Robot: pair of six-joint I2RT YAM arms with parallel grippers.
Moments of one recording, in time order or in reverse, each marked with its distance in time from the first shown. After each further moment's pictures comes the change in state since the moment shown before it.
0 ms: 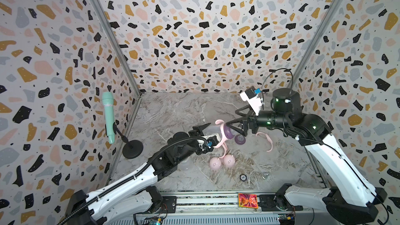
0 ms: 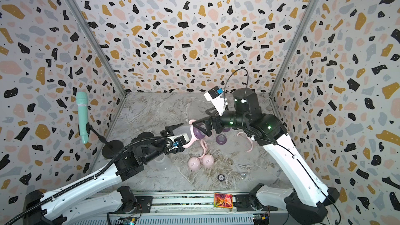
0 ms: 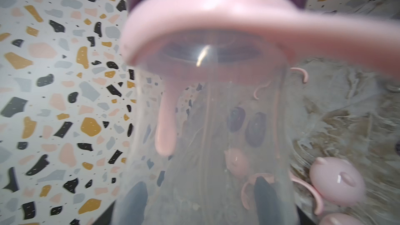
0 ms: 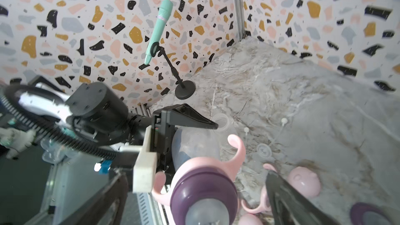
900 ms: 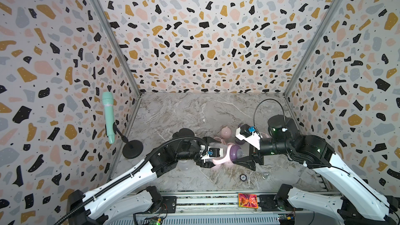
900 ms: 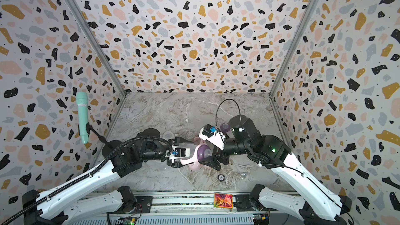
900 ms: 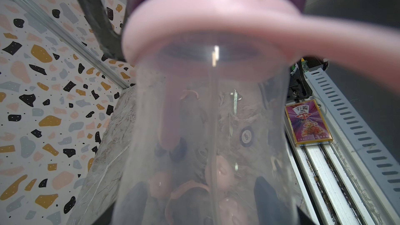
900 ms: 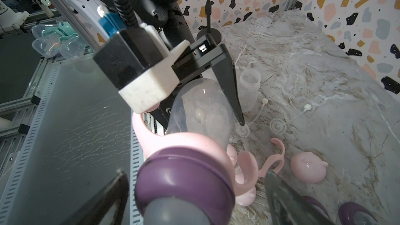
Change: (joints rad) left arm 0.000 0.020 0.121 -0.332 0.406 -0.019; right arm 0.201 -0.175 -0.288 -0.086 0.065 -0.264
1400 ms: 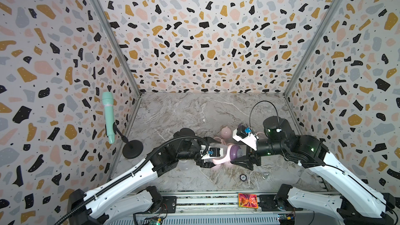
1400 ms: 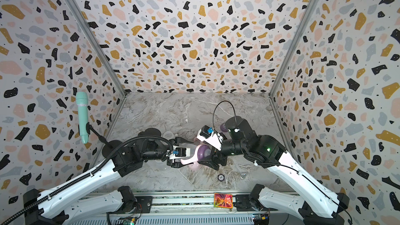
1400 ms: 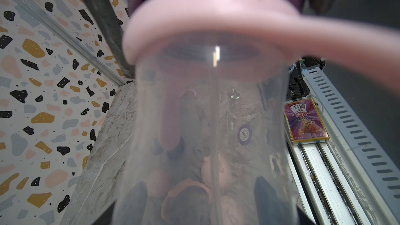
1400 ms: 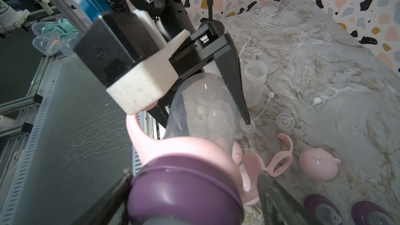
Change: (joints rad) left arm 0.002 0.011 0.001 -0.006 0.004 -0.006; right arm 0.002 0.016 -0.045 0.024 -0.007 0.022
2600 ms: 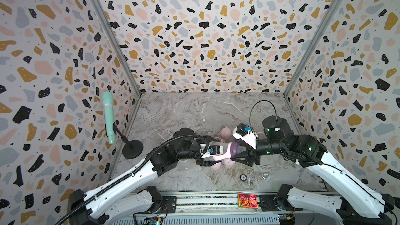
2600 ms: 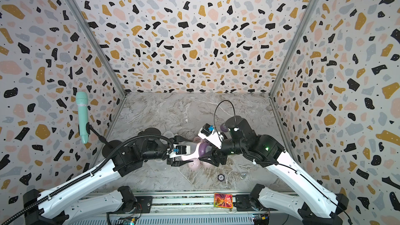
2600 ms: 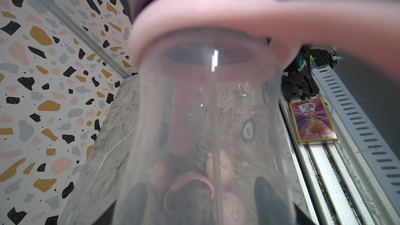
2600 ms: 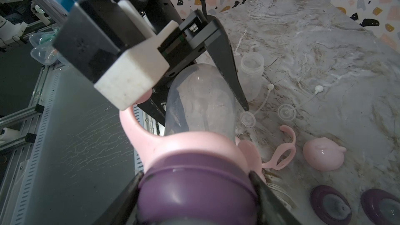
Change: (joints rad) left arm 0.008 0.000 0.000 0.003 -0.064 -0.018; right arm -0.043 -0.003 -0.031 0.027 -0.029 0.056
